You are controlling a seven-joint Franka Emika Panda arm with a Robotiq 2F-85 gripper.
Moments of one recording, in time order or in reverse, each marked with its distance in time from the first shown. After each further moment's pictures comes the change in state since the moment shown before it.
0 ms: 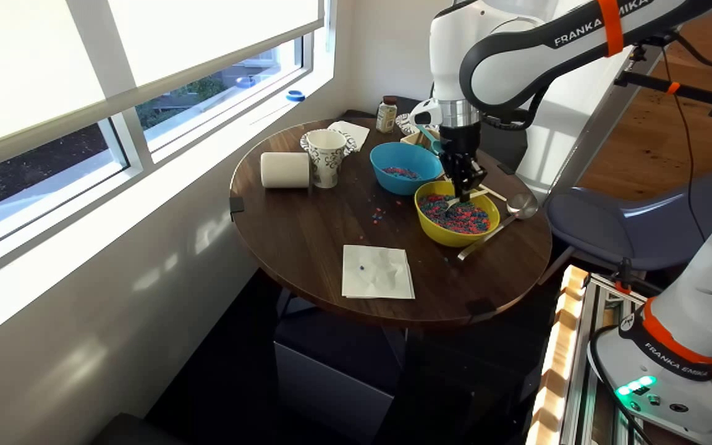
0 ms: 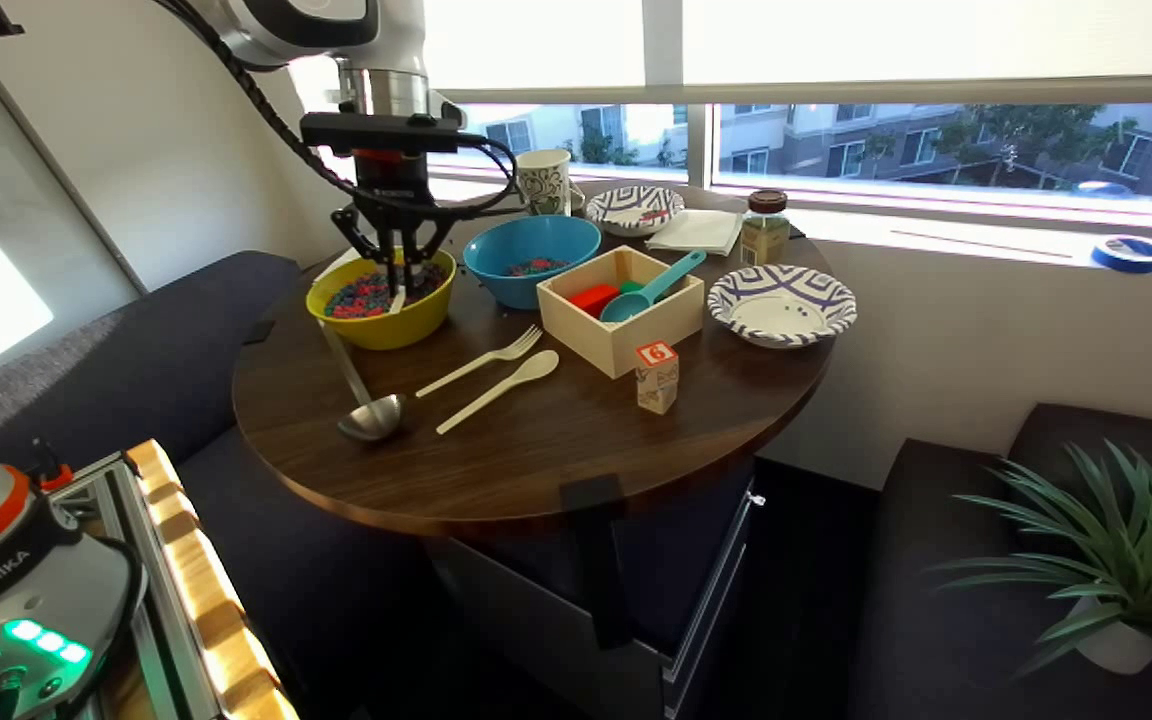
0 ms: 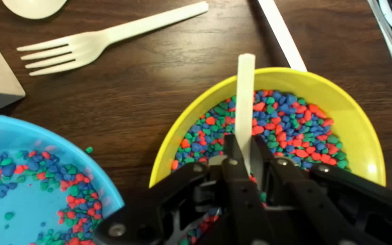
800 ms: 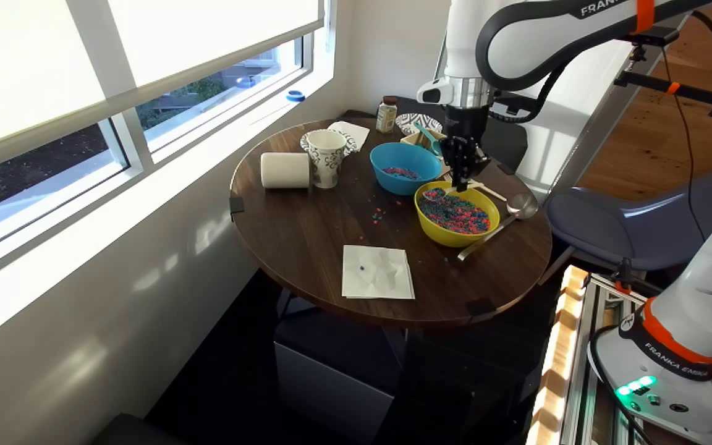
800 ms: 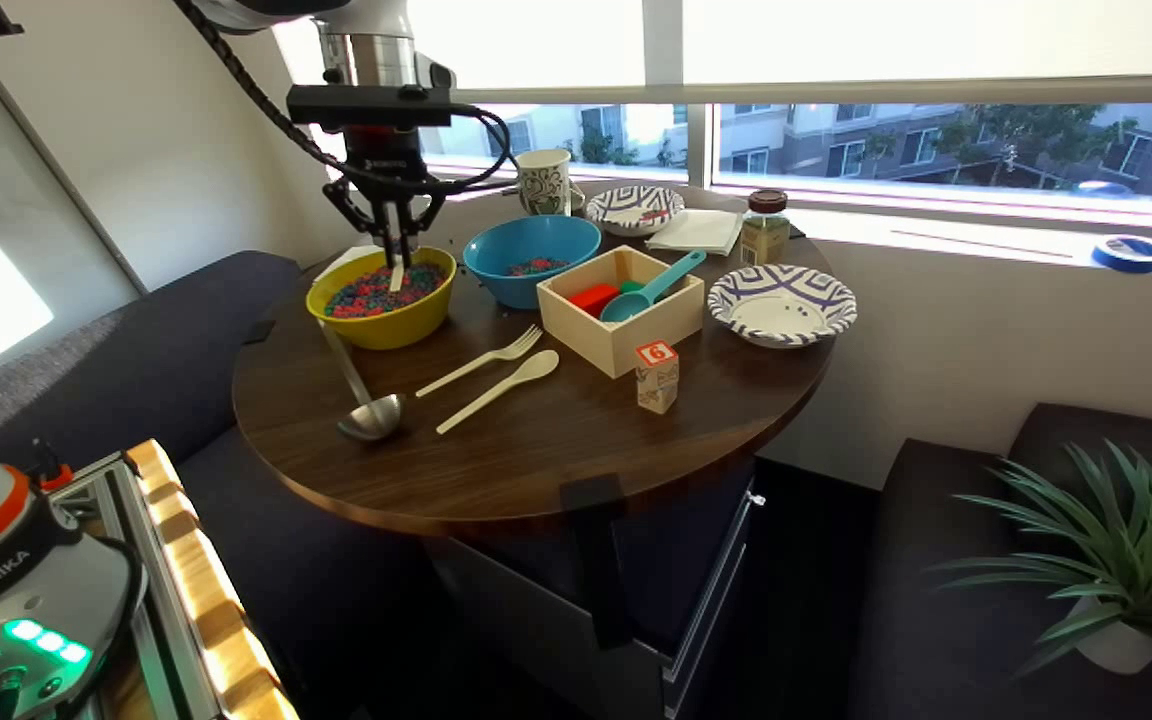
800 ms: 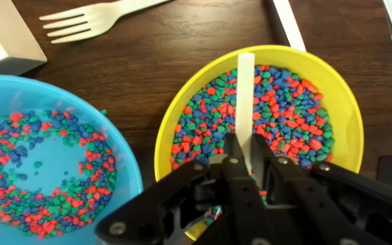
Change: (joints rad) arm 0.001 -0.084 -0.021 -0.016 0.083 0.035 -0.082
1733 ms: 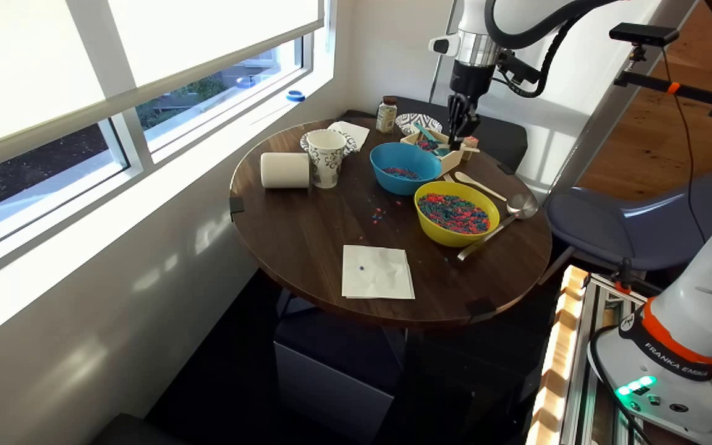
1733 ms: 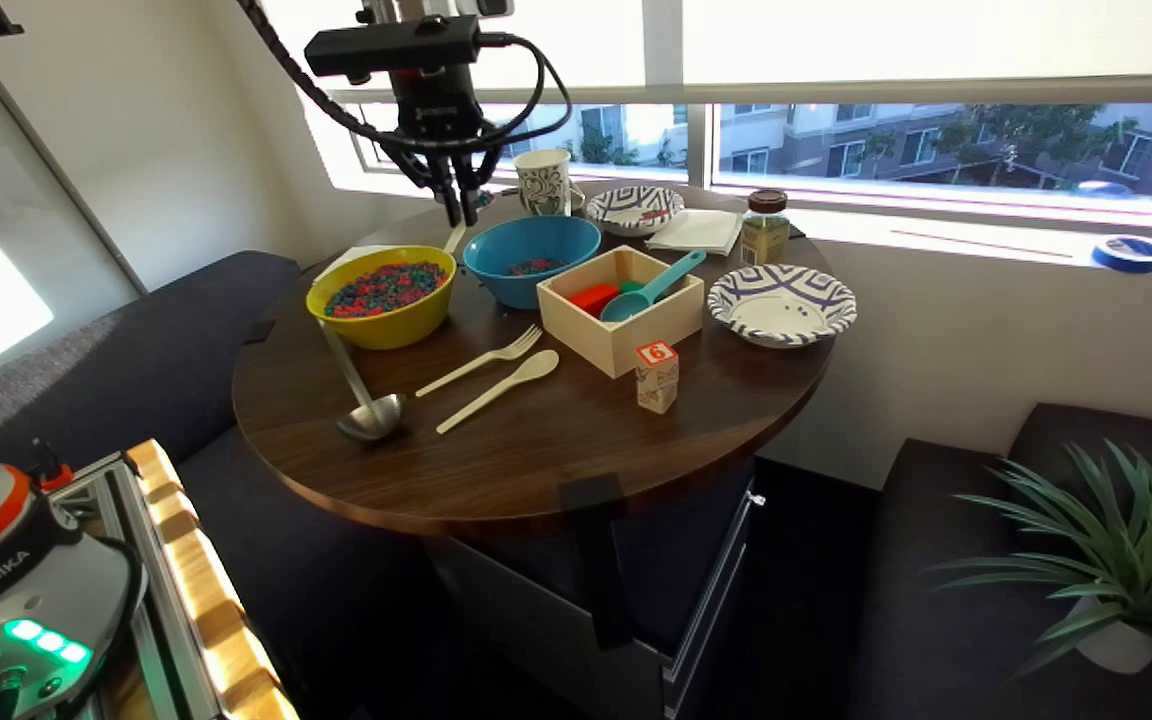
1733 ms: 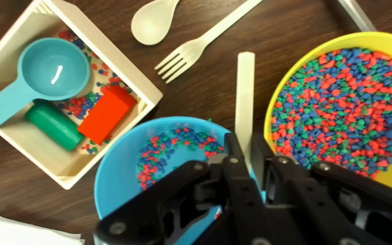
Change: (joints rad) arm -0.055 0.012 -0.078 0.114 -0.018 0.064 0.193
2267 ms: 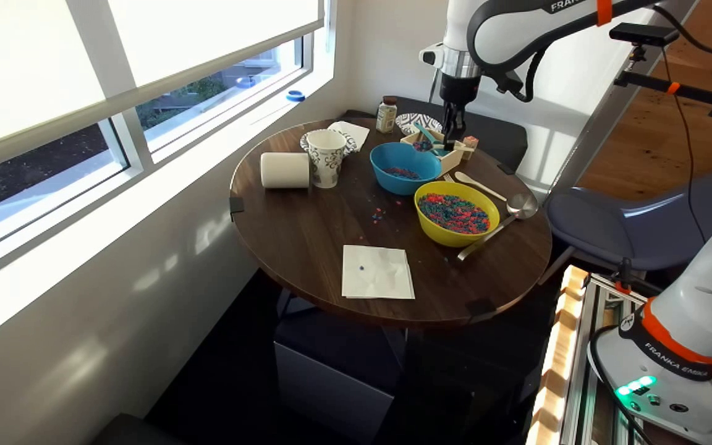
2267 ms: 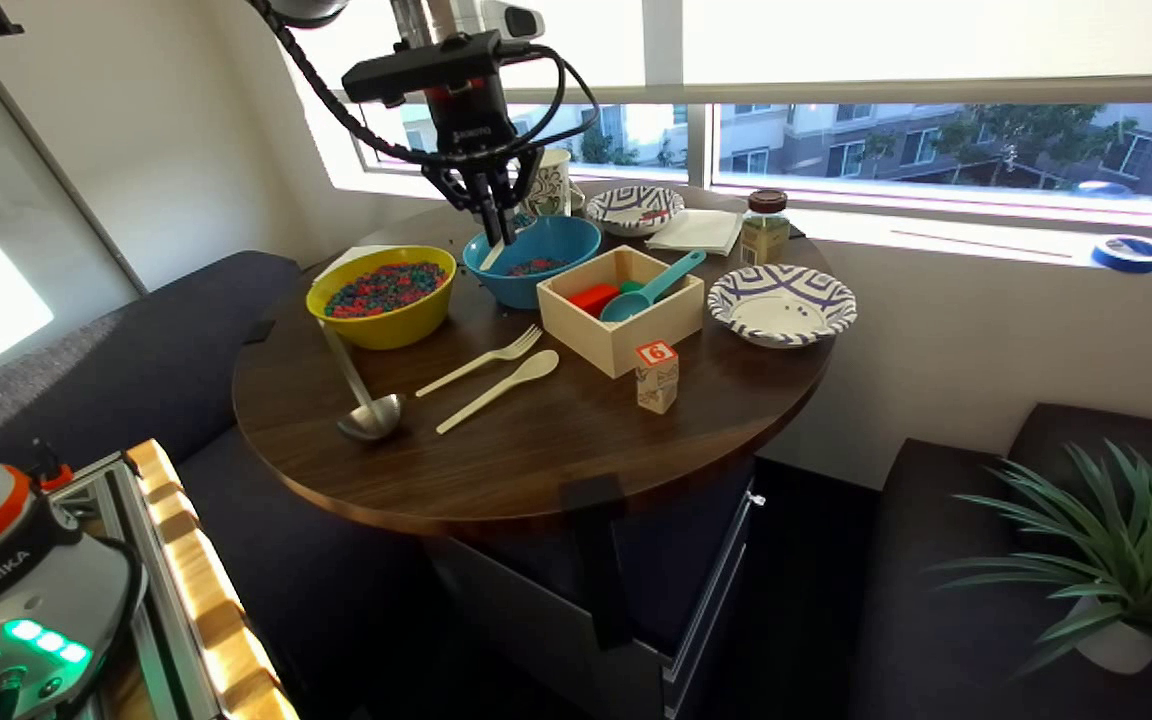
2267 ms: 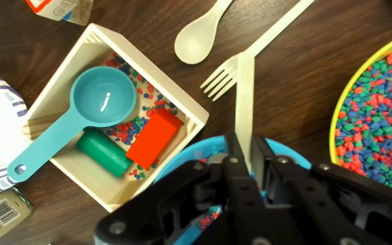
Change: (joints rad) arm -0.008 0.093 0.008 0.039 -0.153 0.058 0.180
